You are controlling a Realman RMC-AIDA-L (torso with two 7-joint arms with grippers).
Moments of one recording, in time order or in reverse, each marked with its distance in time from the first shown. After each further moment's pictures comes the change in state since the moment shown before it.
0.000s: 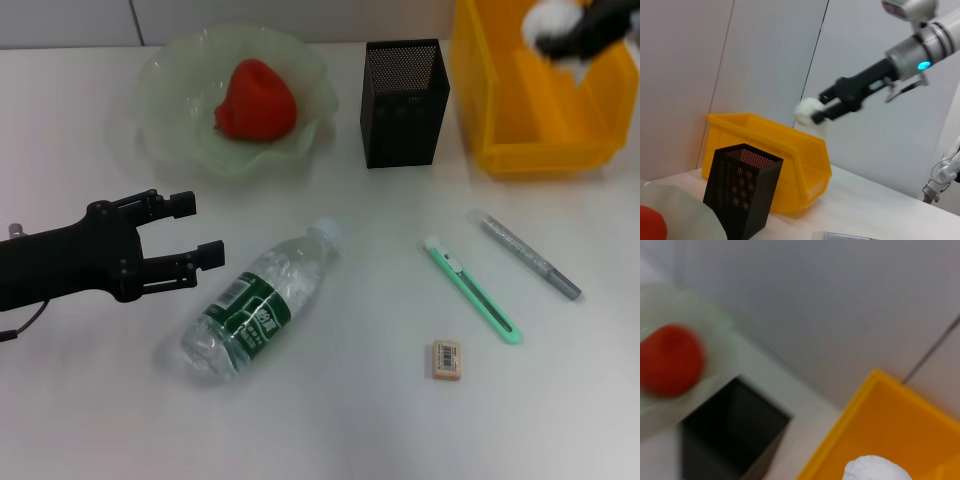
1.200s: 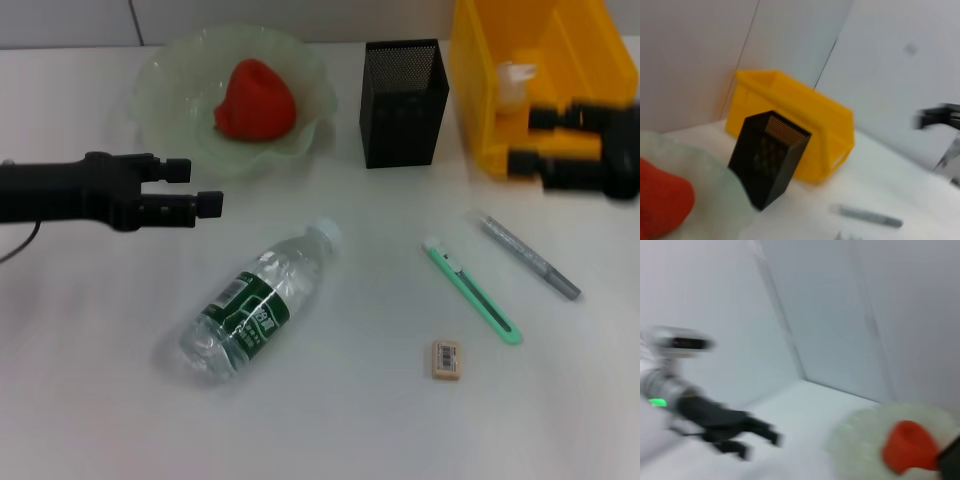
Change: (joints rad) left arm -0.076 -0.018 0.000 0.332 0.191 -0.005 -0.500; right arm -0.323 -0.012 0.319 0.326 0.954 -0.341 -0.644
